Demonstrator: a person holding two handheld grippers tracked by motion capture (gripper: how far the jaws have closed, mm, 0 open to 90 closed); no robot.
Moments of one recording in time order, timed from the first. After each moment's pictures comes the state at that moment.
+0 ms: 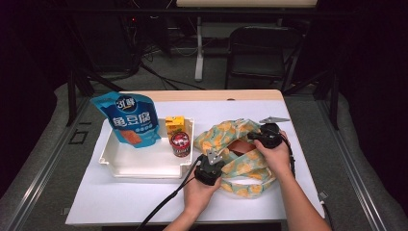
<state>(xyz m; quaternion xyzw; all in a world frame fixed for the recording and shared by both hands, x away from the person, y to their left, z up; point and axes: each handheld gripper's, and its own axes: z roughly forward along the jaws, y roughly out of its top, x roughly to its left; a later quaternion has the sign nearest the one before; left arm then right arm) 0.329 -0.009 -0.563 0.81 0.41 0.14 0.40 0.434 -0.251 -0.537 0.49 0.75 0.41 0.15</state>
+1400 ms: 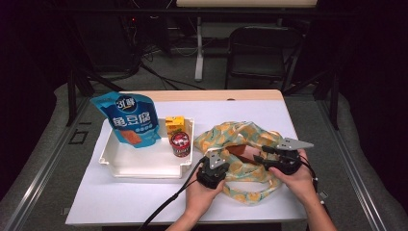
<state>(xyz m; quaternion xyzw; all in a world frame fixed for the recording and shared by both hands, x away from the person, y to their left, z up) 0.317 -0.014 -0.555 0.81 0.38 0.13 0.44 0.344 -0.282 -0.524 0.36 0.79 0.47 0.17</state>
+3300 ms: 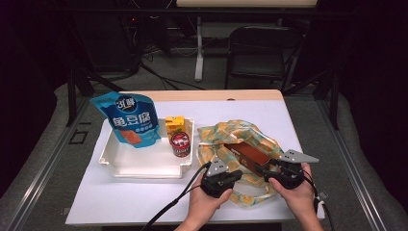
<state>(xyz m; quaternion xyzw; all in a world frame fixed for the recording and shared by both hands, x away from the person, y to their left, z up) 0.283 -0.023 -0.530 0.80 0.30 0.04 0.52 0.294 -0.271 -0.514 0.43 0.75 0.46 0.18</state>
